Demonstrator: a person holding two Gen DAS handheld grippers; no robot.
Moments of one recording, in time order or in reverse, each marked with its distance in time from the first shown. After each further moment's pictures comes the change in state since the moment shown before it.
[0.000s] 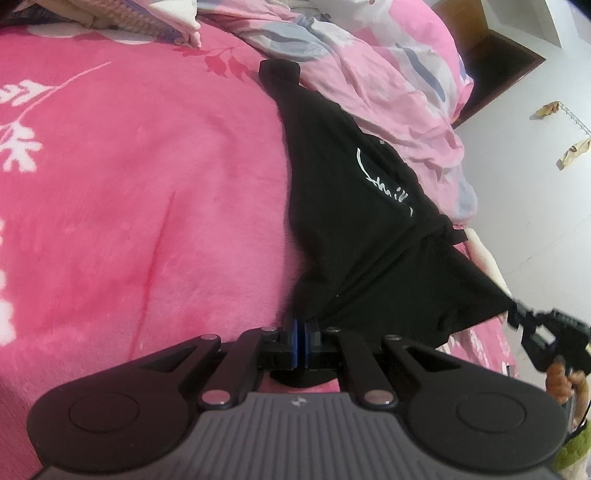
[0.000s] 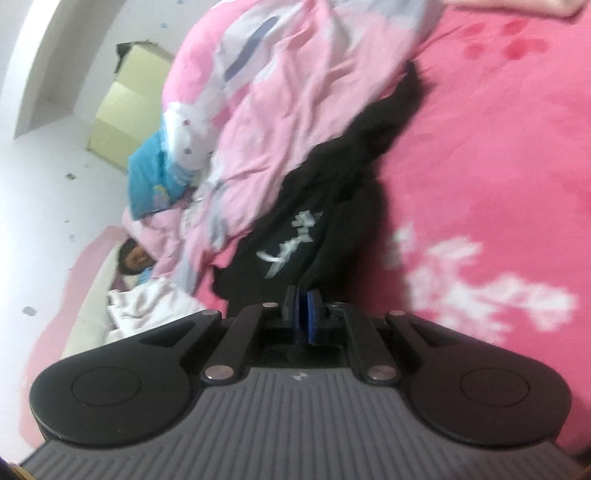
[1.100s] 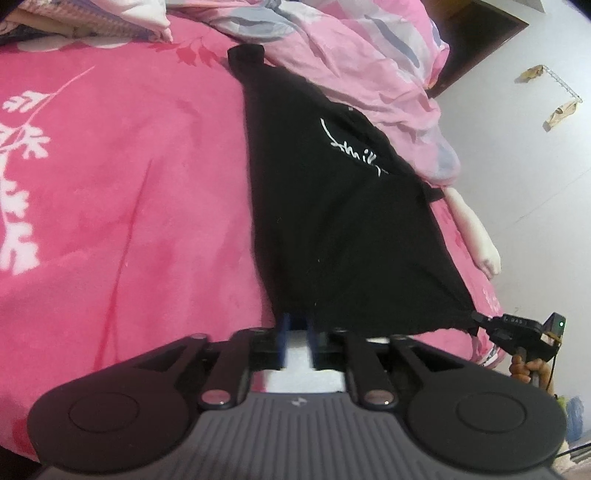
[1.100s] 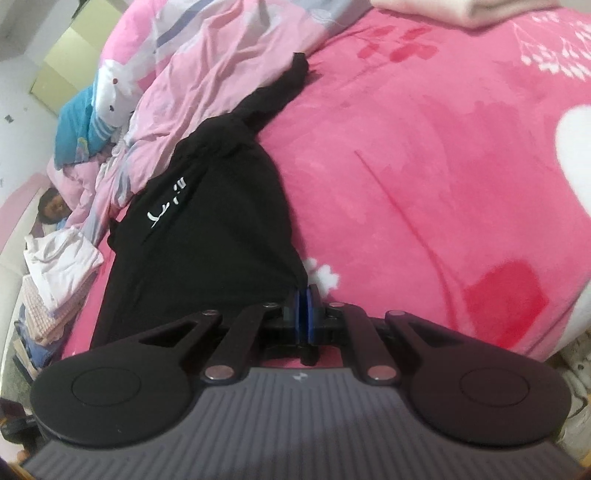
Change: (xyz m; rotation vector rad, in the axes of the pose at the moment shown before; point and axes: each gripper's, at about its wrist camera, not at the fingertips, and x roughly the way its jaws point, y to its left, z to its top) left arm -0.047 -0.031 -0.027 0.060 0.079 -0.007; right arm -0.042 -0.075 -0.006 -0.126 0.084 -0.235
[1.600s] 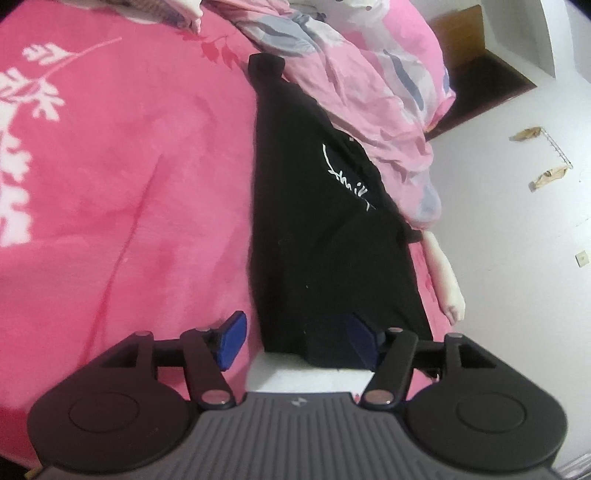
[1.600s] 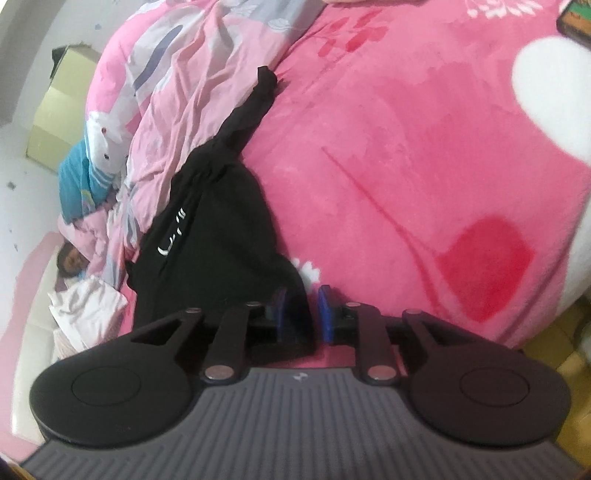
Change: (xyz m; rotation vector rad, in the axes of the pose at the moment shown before) left arm 0.011 0.024 0.004 -0.162 -0.046 -0.127; right arm 0.001 -0.028 -0.003 0.204 -0.025 0.094
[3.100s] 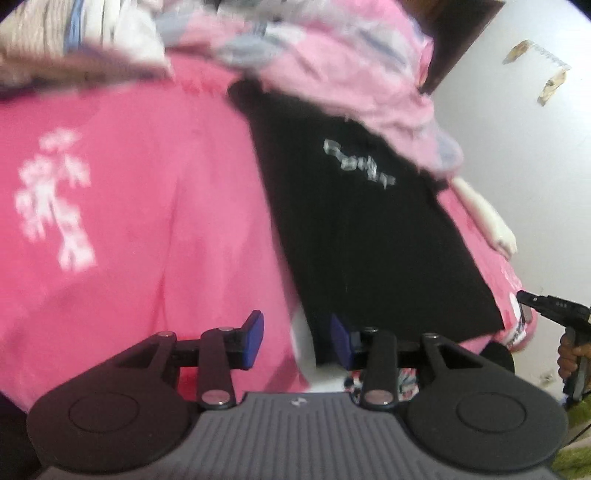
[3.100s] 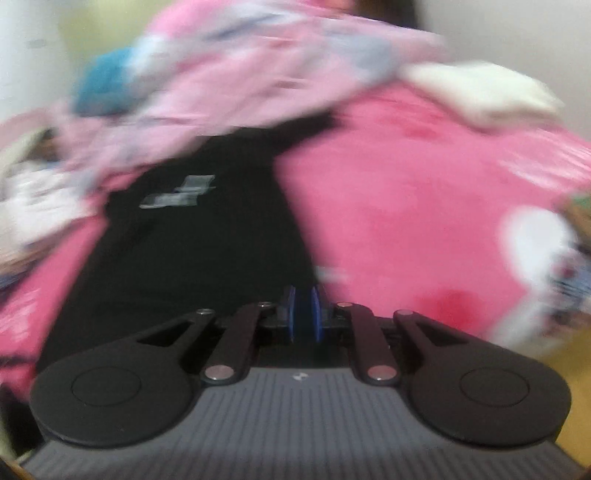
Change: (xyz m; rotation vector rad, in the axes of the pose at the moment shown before) left arm -0.039 -0.043 -0.027 0.347 -0.043 0.196; right arm -0.041 0.109 -0.074 -0.627 -0.039 -0.103
